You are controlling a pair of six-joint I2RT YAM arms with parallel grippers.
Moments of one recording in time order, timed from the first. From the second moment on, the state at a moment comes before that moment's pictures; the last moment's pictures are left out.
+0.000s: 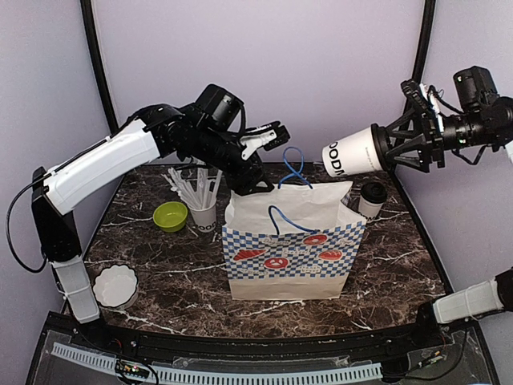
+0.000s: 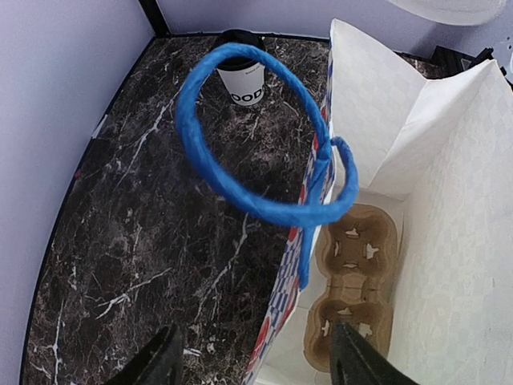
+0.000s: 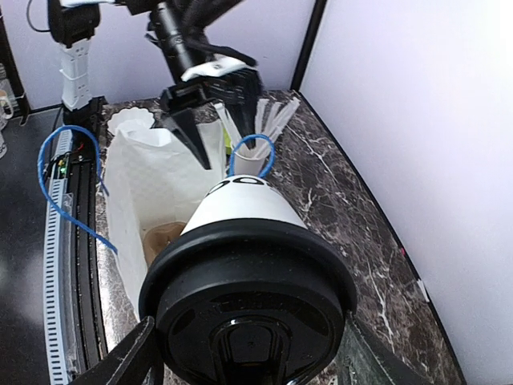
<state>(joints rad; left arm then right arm) -0.88 1.82 1.98 -0.91 0.19 0.38 0.17 1.24 1.84 -1.35 -0.85 -0.80</state>
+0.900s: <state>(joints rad) -0.88 1.89 2.06 -1.04 0.22 0.38 0.65 1.37 1.81 -1.23 -0.58 -0.78</state>
